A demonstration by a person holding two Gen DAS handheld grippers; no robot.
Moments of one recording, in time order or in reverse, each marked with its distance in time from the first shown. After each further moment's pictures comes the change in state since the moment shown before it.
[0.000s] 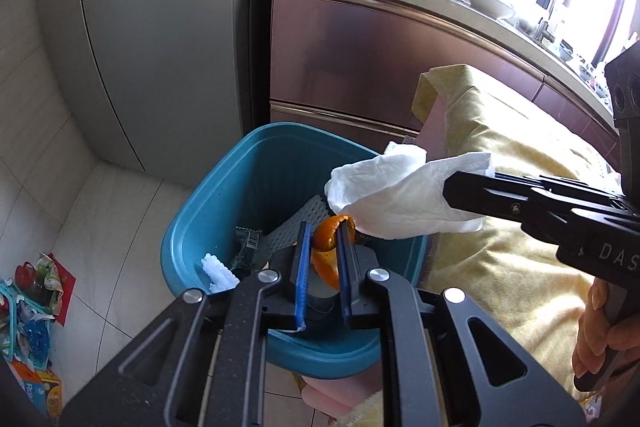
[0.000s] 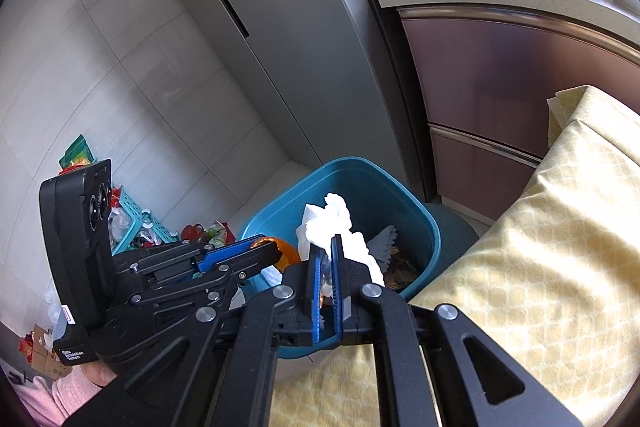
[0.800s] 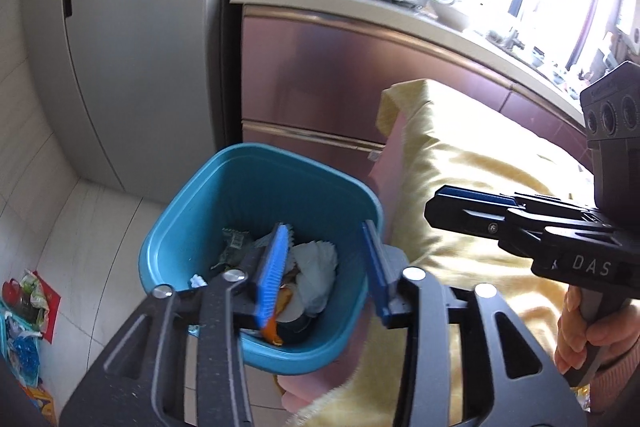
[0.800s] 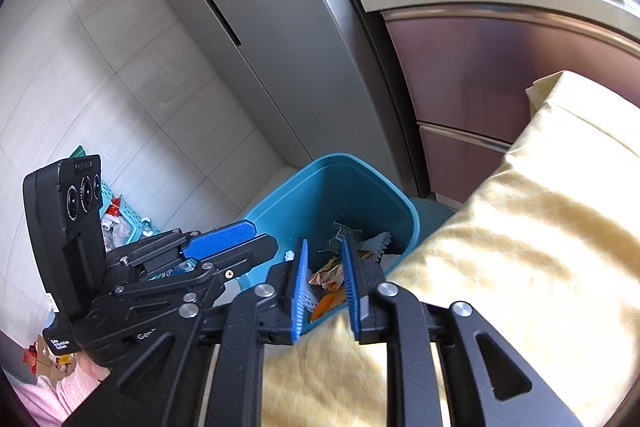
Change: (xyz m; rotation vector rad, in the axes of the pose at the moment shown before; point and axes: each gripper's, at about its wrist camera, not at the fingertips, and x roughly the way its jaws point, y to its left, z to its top) left arm -0.028 -0.028 -0.003 0.037 -0.082 -0.093; right arm -0.034 -0.015 -0.018 0.030 -0.055 -0.002
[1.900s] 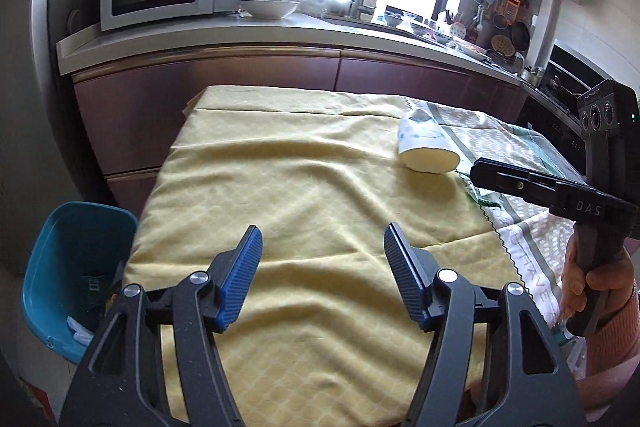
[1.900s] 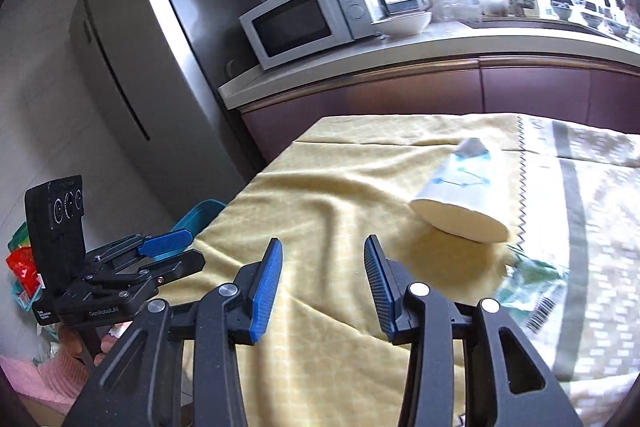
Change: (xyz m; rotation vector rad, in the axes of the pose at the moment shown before) left arm -0.033 -0.204 -0.039 0.333 -0.018 -0.352; right arm -0.228 -0.099 -0.125 0.218 -0.322 -0.376
